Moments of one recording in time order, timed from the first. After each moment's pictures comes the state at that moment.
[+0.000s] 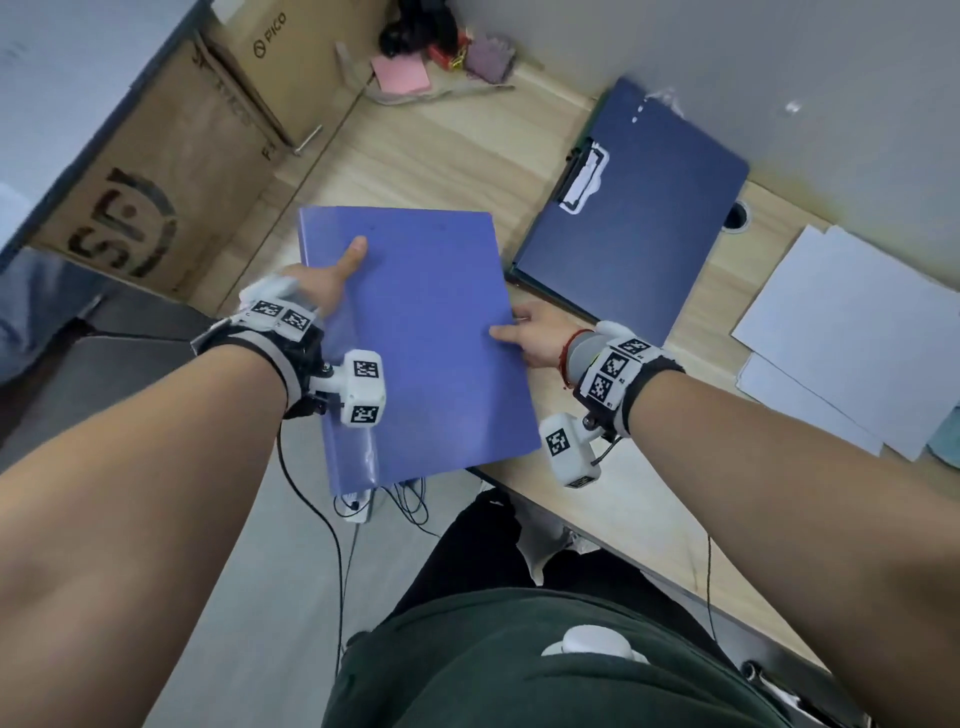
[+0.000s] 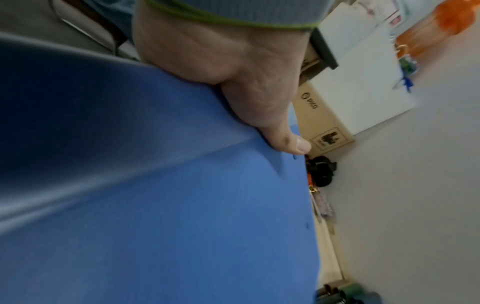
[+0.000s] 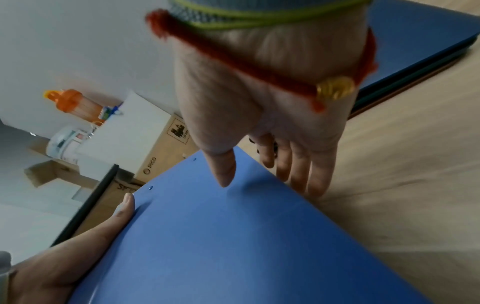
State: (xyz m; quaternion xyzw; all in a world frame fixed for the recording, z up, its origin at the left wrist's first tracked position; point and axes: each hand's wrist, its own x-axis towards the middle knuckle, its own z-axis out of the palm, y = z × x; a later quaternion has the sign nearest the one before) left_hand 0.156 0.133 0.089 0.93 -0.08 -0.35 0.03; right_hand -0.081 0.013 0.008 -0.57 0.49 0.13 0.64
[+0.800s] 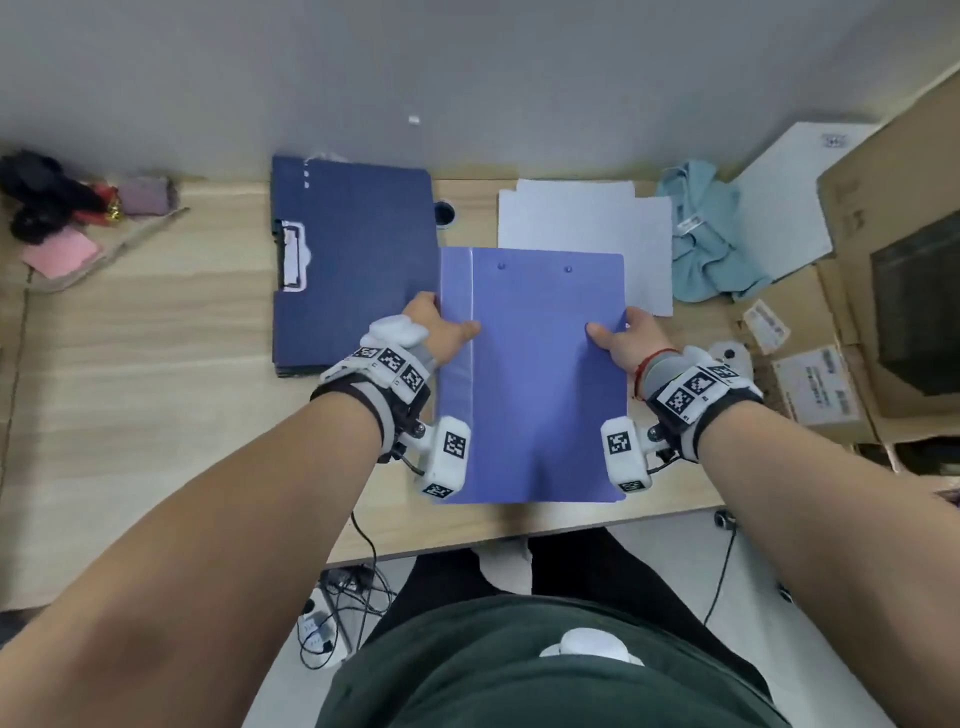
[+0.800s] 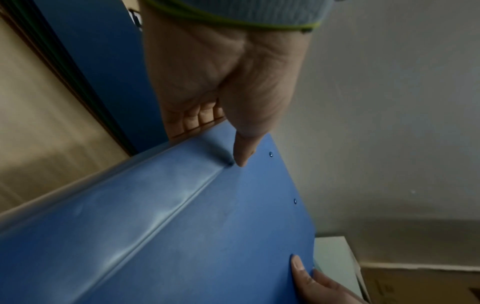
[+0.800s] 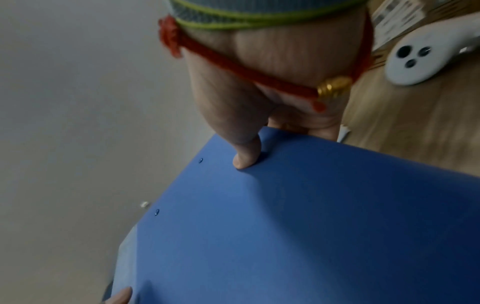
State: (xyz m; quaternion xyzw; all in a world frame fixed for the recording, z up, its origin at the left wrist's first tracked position) left_hand -0.146 -0.045 0.033 0.72 -0.48 -0.49 0.14; right_hand -0.414 -0.018 0.048 -0.36 0.78 -0.21 0.46
